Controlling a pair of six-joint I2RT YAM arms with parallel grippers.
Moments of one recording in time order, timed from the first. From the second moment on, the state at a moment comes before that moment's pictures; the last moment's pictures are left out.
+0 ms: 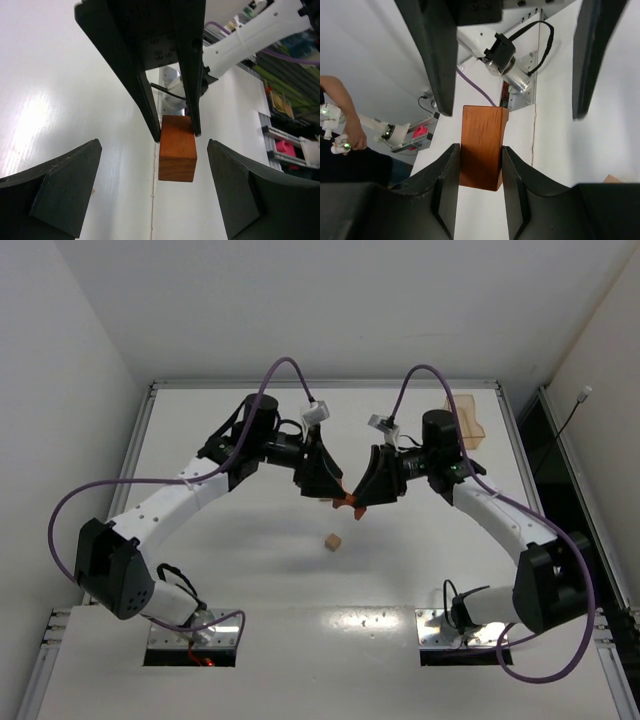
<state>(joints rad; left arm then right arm) -0.55 1.44 1.24 -0.20 1.08 -0.21 0.31 1.36 0.90 0.10 -1.50 0.36</state>
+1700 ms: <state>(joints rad) -0.01 1.12 0.98 -0.58 0.49 -0.27 0.58 1.72 1.25 -0.21 0.03 0.45</state>
